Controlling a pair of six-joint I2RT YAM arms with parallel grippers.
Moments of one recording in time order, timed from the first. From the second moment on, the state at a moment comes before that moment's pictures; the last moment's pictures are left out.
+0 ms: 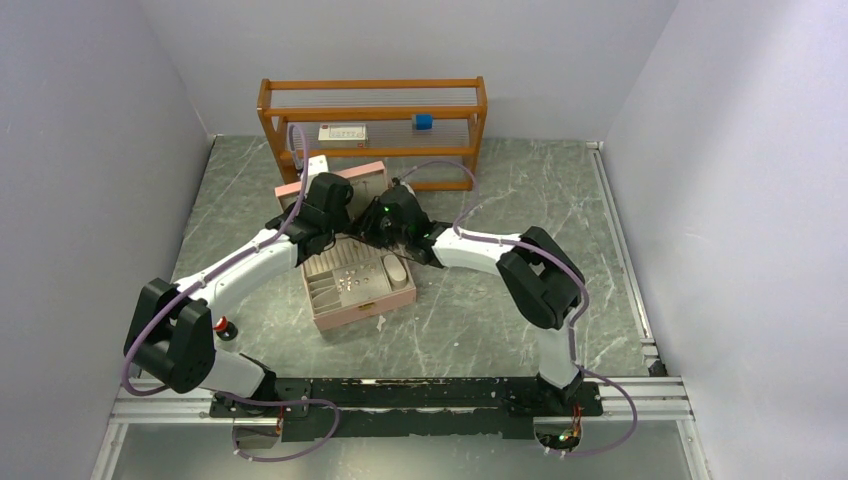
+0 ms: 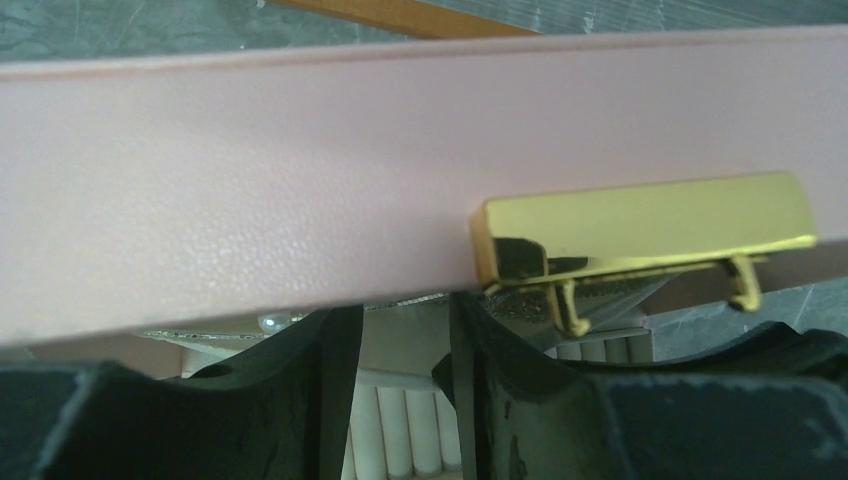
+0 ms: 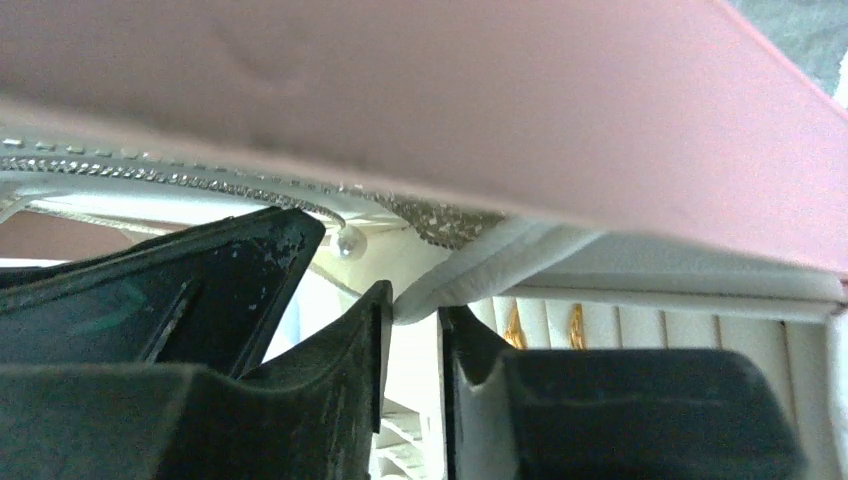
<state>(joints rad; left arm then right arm) -0.52 1.43 0.99 -0.26 -0.51 -0.58 0.83 1.99 1.30 0.22 -0.07 1.09</state>
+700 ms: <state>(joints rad) -0.51 1.42 1.01 -0.26 -0.44 -0.58 0.82 1.70 1.05 0.26 0.01 1.14</state>
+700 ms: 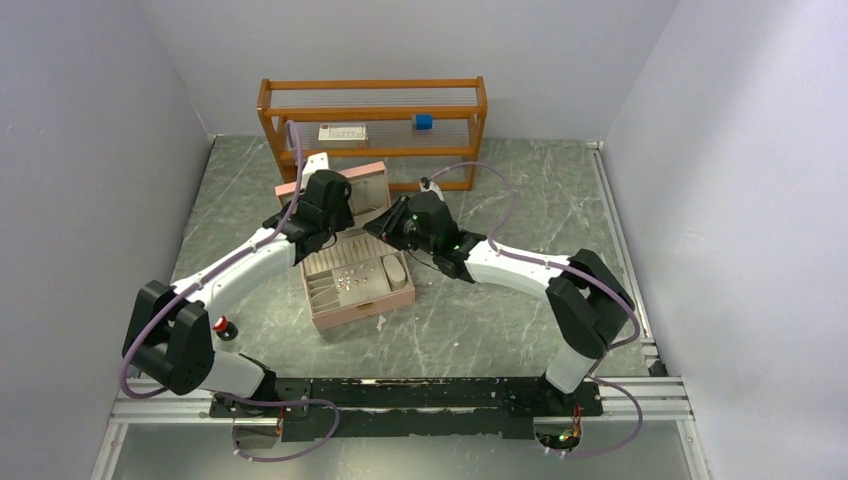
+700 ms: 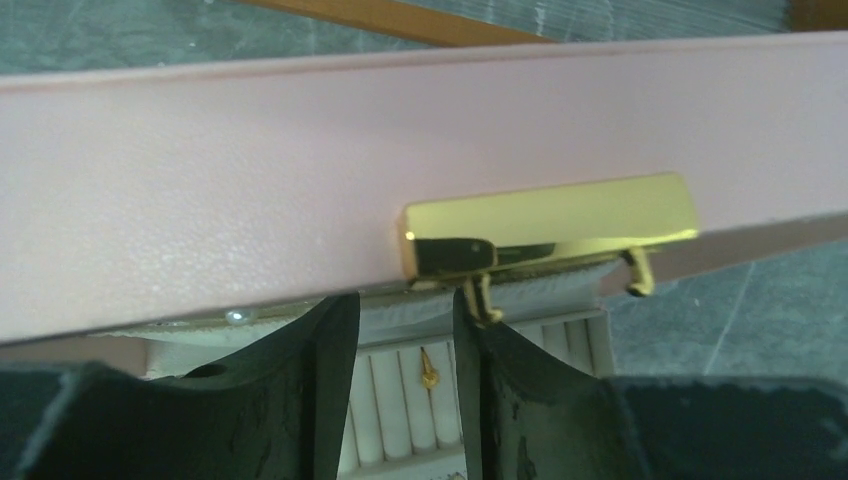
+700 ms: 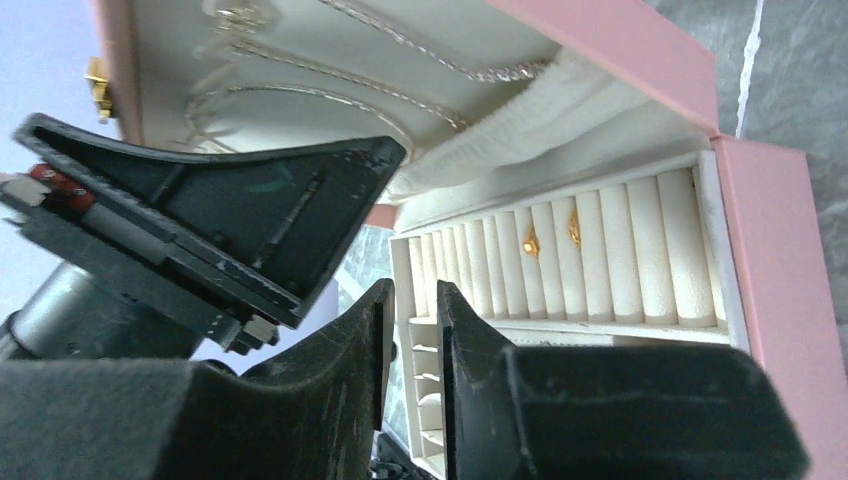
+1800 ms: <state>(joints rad) -0.35 1.15 1.23 -0.49 -0.33 -0.48 0.71 1.91 1.77 -0.27 0.14 0.63</state>
